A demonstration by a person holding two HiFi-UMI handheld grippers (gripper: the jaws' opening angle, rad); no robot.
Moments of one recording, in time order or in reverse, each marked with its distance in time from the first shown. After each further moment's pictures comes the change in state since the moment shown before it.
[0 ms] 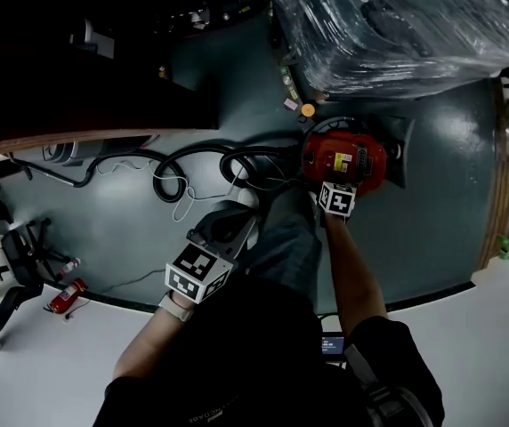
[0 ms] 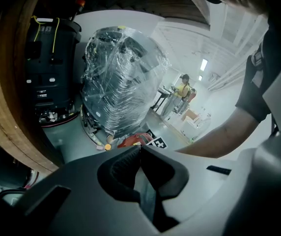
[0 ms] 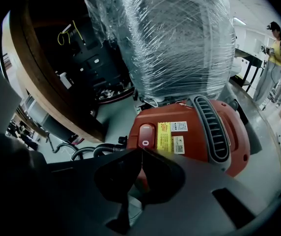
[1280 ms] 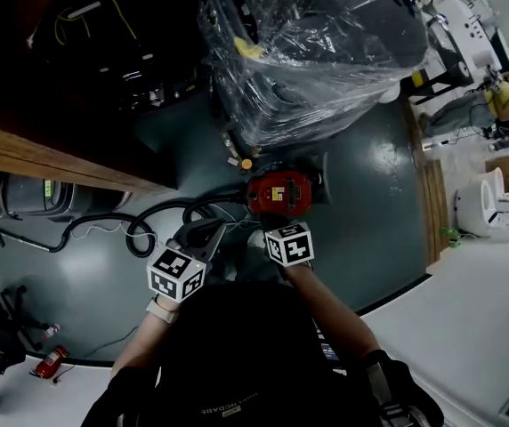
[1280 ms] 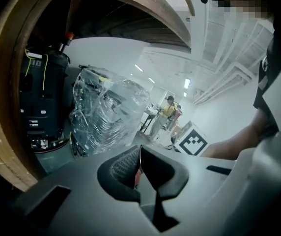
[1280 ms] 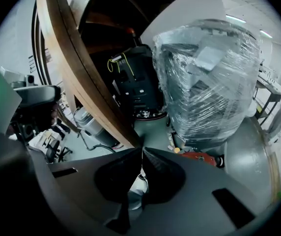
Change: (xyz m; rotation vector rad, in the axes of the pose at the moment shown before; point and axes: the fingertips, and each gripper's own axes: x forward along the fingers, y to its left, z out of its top) left arm -0.152 -0.087 0.139 0.079 -0.228 -0.111; right arm -0.372 0.201 0.143 -0.209 -0.069 0.208
